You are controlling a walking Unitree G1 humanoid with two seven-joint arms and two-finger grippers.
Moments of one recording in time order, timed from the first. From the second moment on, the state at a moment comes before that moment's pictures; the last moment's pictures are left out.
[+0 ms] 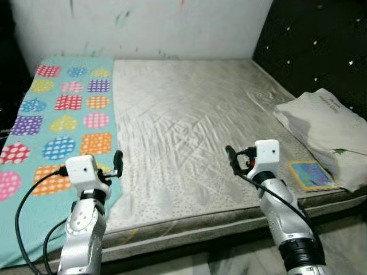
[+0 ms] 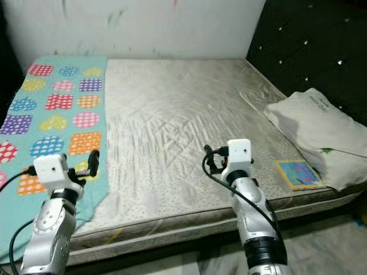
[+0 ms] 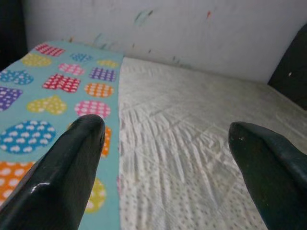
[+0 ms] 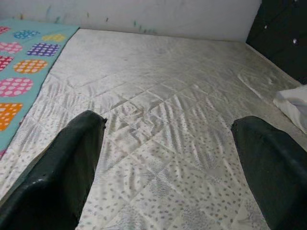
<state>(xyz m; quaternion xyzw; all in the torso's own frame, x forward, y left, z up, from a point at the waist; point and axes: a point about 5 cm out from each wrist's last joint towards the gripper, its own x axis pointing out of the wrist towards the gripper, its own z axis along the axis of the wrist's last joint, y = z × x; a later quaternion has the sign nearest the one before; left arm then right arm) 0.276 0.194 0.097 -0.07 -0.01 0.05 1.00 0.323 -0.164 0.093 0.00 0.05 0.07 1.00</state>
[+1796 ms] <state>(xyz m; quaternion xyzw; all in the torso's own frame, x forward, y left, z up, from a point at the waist) 0.279 0.203 0.110 -0.04 -0.03 0.07 1.00 0.329 -0.145 0.097 -0.01 0.05 0.10 0.99</state>
